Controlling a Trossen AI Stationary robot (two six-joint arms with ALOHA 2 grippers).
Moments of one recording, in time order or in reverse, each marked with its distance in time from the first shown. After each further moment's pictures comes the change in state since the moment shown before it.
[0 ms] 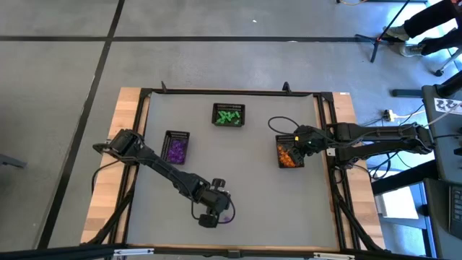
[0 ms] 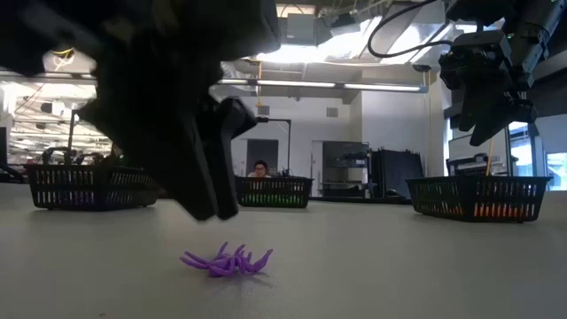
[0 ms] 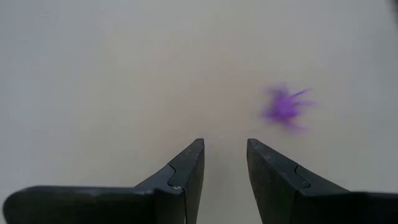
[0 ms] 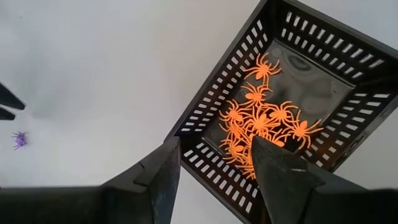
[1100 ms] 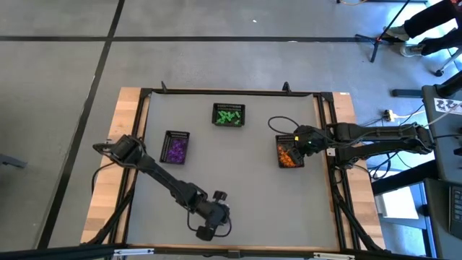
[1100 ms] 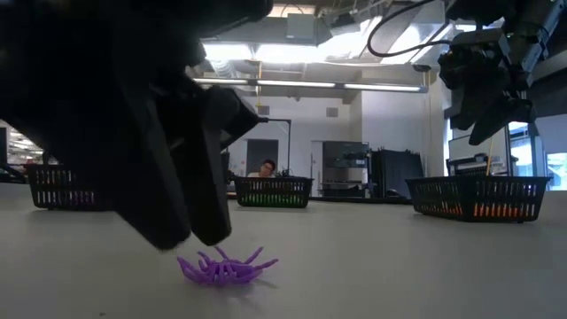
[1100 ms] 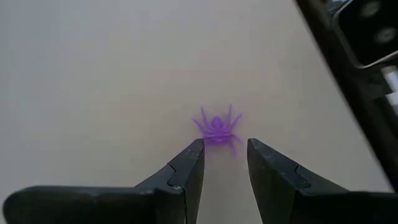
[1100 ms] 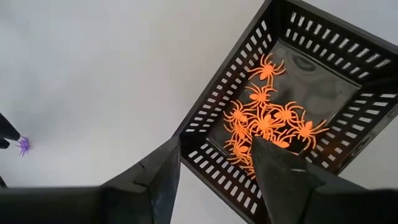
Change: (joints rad) left arm -0.083 0.053 0.000 0.175 0.016 -0.007; right arm 0.000 0.000 0.000 0.011 -0.008 0.011
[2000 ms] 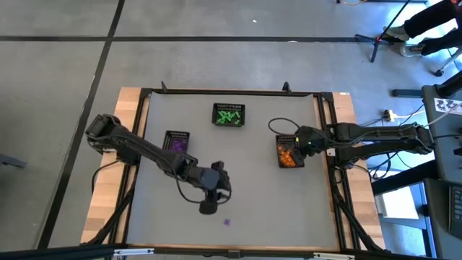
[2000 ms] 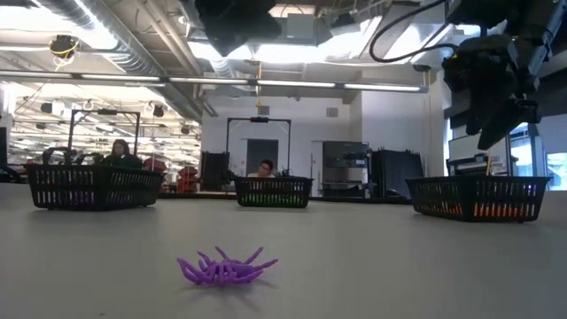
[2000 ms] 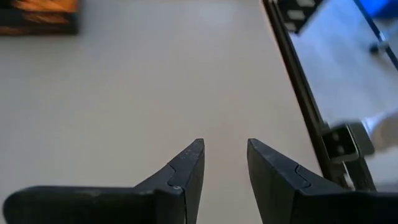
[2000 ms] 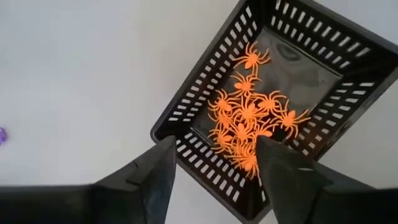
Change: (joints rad) left arm 0.174 -0.358 0.001 -0.177 -0.013 -0.052; right arm 0.000 0.000 0.000 -0.055 0.008 -0.025
